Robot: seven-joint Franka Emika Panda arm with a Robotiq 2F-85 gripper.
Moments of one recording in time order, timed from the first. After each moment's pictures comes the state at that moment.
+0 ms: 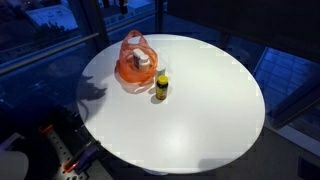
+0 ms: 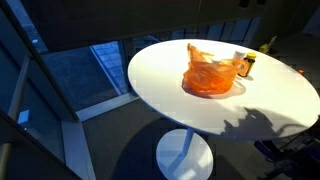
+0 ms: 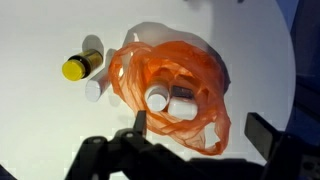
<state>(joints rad) 0.06 -0.11 0.09 -2.21 -0.03 2.14 0.15</state>
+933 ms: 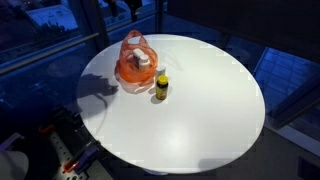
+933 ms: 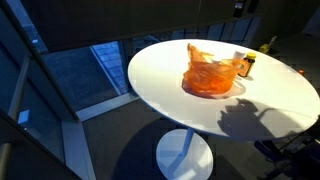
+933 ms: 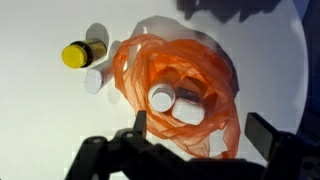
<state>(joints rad) 0.05 0.00 0.06 -2.14 -0.04 2.14 0.03</state>
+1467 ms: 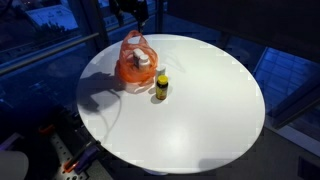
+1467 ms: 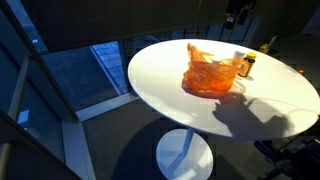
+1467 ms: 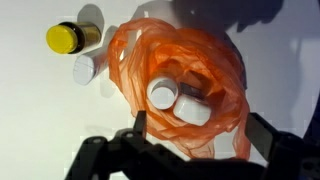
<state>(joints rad) 0.05 0.09 0.05 -2.15 -0.02 2.25 -0.06</state>
